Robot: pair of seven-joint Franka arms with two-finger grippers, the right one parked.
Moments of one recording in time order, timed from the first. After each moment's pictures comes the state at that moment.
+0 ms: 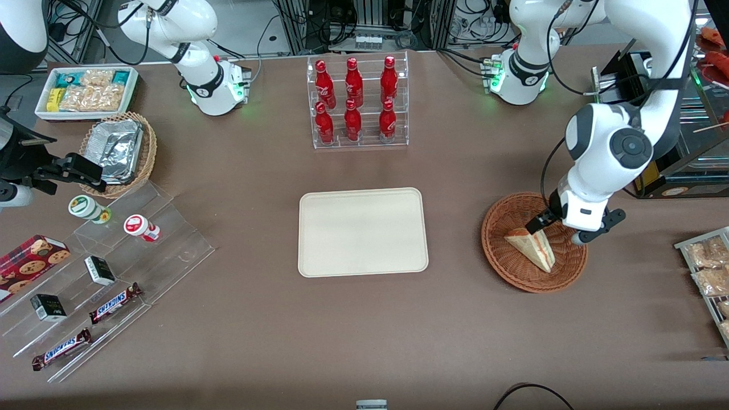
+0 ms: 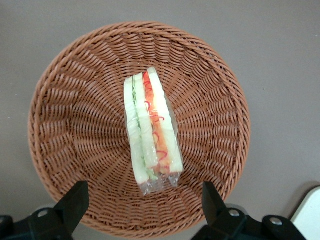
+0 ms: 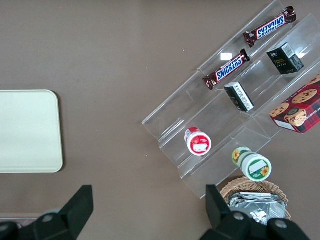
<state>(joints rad) -0.01 0.15 -0.13 -2.20 0.01 2.39 -0.68</state>
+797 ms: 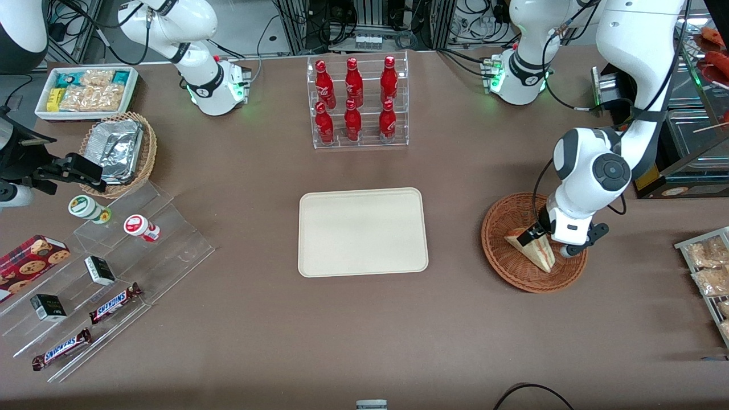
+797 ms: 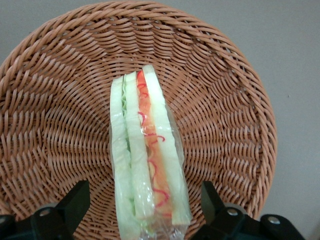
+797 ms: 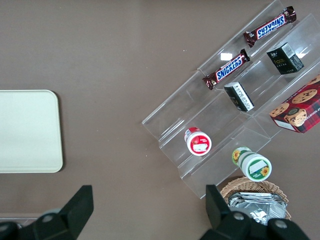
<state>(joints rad) -0.01 0.28 -0.12 -2.20 0.01 2.52 -0.69</state>
